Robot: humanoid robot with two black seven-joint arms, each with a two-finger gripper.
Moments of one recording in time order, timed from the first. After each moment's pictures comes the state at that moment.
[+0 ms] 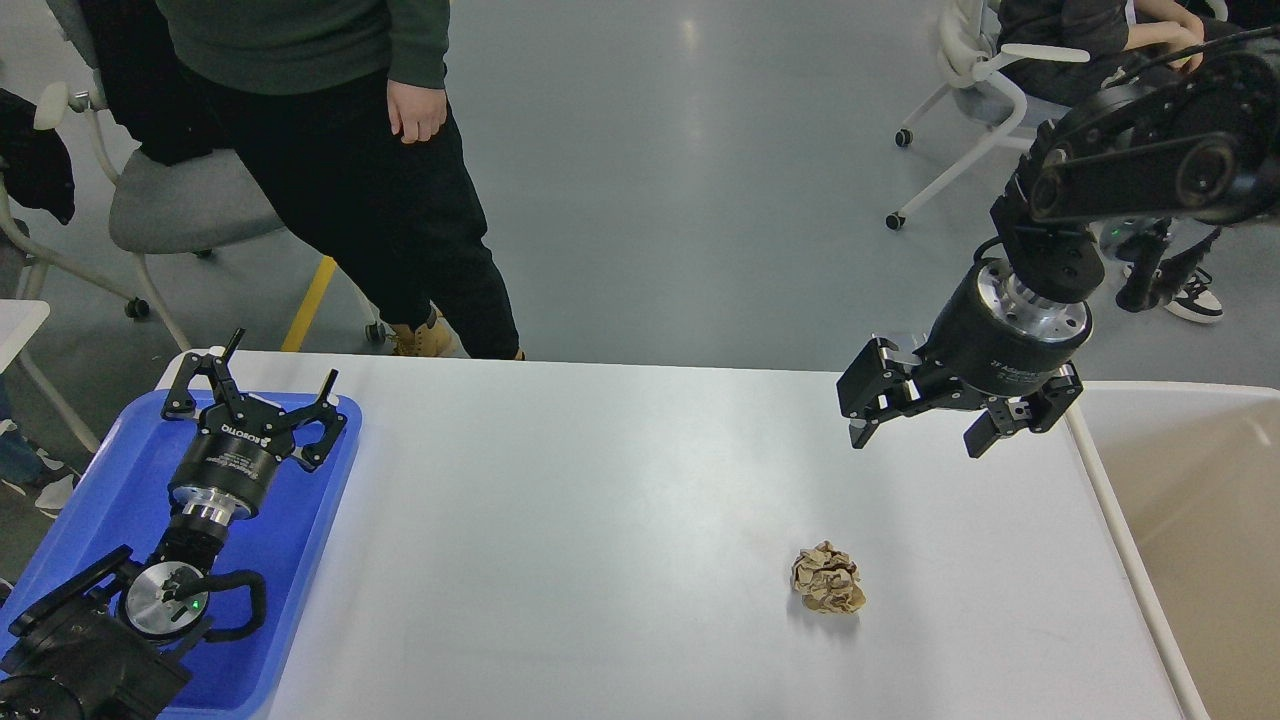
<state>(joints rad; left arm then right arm) -0.48 0.36 -0.88 -0.46 -0.17 -0.78 -0.41 2.25 -0.16 -1.33 1.40 0.08 0.70 0.05</state>
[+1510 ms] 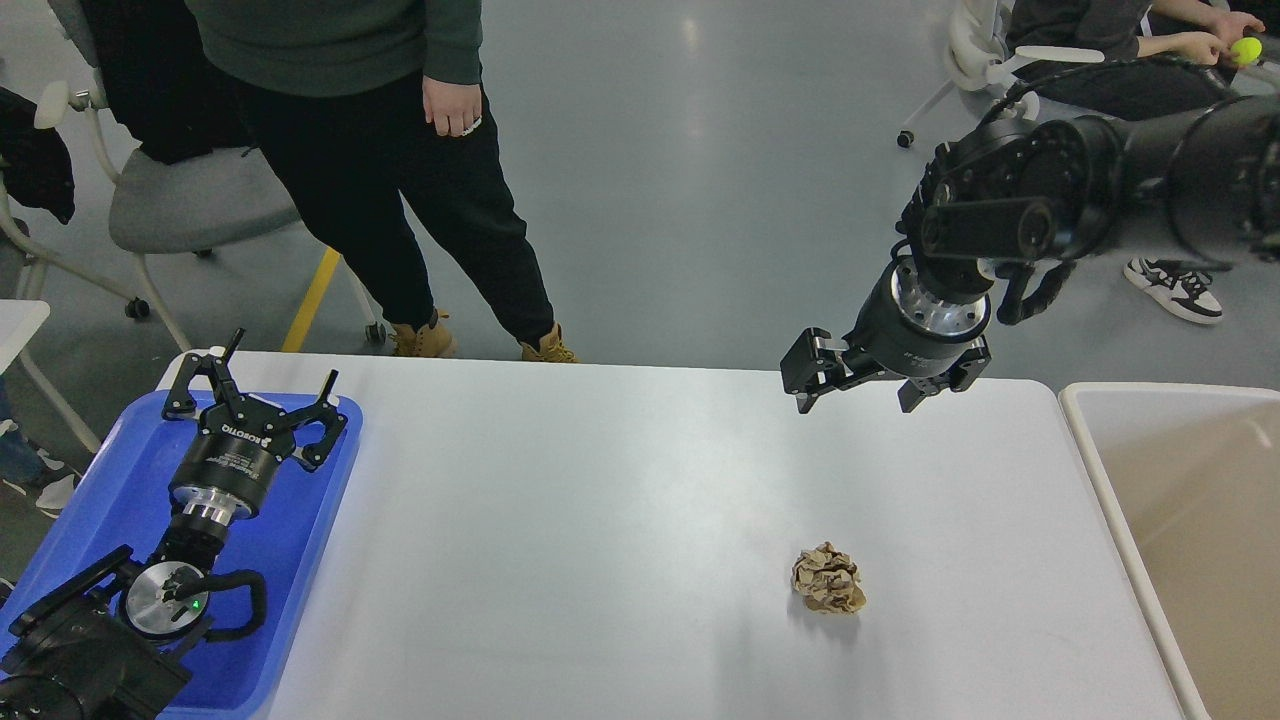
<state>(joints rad) -0.48 0.36 -0.88 -0.46 -0.17 -0.78 -0.41 2.04 -0.01 -1.30 1.13 0.07 0.58 0.05</state>
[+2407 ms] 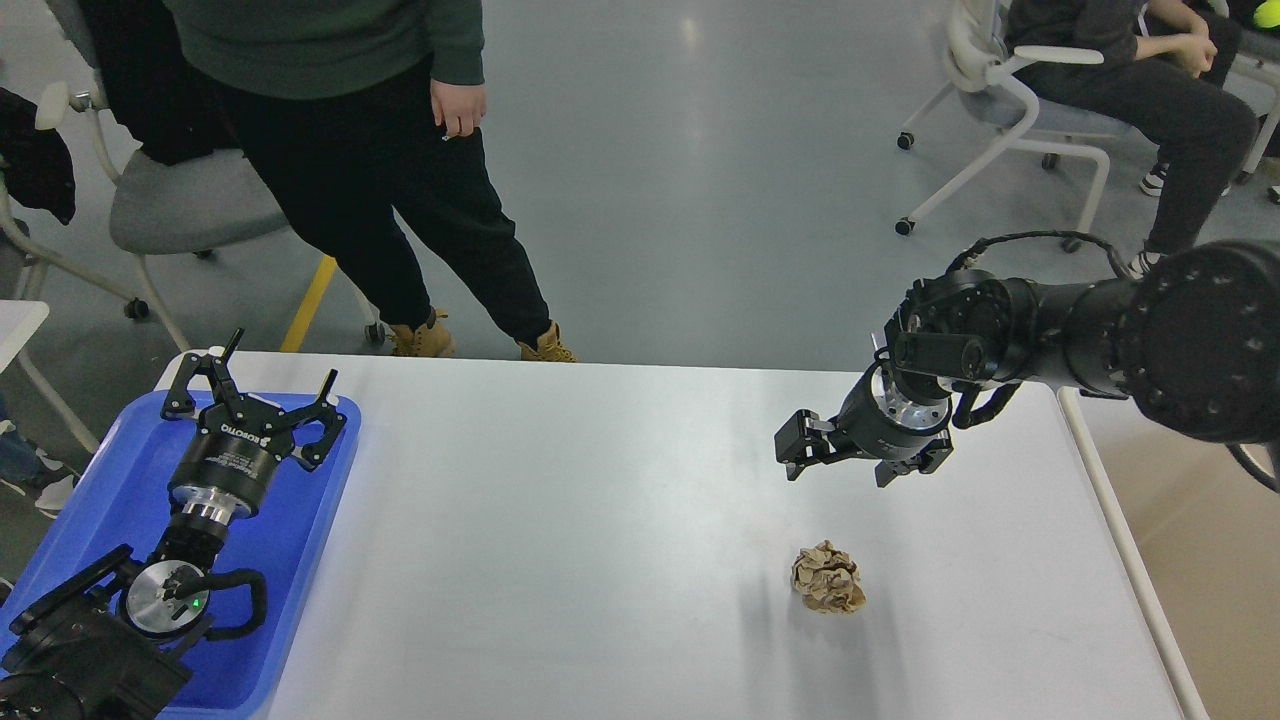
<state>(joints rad) -0.48 0.36 -0.88 -0.46 -0.17 -0.78 -0.41 1.60 0.00 -1.23 0.84 0.03 0.53 0.05</state>
